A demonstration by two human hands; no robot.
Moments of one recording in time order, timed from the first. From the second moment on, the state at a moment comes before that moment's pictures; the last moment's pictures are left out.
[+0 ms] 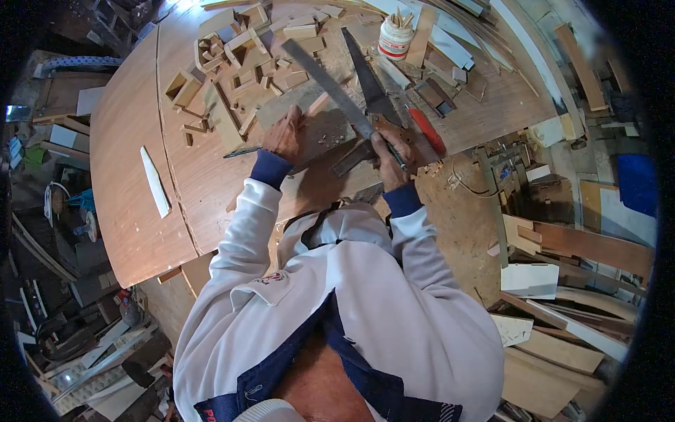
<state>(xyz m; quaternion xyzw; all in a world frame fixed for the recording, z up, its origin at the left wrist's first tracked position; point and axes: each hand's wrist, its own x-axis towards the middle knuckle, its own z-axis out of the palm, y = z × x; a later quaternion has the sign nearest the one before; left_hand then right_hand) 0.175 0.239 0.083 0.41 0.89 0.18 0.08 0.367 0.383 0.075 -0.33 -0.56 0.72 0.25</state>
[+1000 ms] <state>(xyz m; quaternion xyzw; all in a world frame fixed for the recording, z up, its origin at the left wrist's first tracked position) 0.217 0.207 0.175 0.25 0.59 0.63 0.44 0.335 0.340 0.142 -0.14 -0.70 0.57 0.41</state>
